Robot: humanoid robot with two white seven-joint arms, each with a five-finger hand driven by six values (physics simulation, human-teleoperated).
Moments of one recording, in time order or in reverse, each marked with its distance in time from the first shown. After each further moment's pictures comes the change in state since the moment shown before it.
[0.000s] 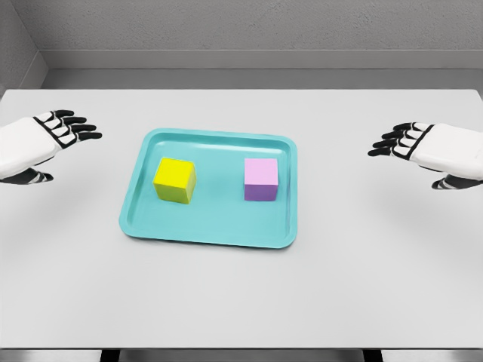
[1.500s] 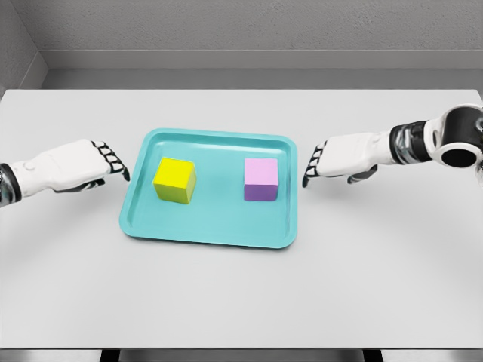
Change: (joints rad) left arm -0.163 -0.150 -0.194 0.061 -0.125 -0.001 -0.165; right arm -0.739 0.225 0.956 0.320 0.103 0.001 0.000
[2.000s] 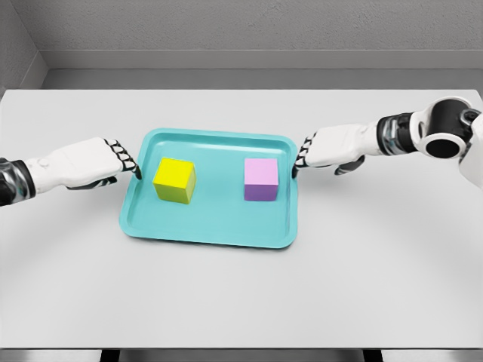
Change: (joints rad) left arm -0.029 -0.049 -0.009 0.005 0.000 0.000 -0.036; right arm -0.011 0.077 -0.019 0.081 0.003 0.000 0.000
